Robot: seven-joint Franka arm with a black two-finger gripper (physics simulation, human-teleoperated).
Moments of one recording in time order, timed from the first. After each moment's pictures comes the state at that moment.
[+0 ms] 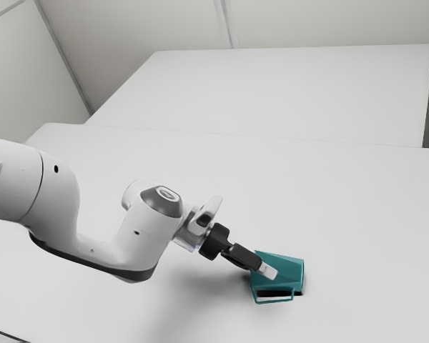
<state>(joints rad) -0.28 0.04 -0.17 -2.46 -1.49 2.30 1.23</state>
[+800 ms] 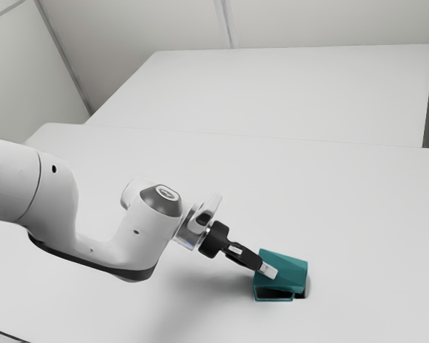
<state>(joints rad) -0.29 0.03 -0.17 -2.46 -1.49 2.31 1.23</state>
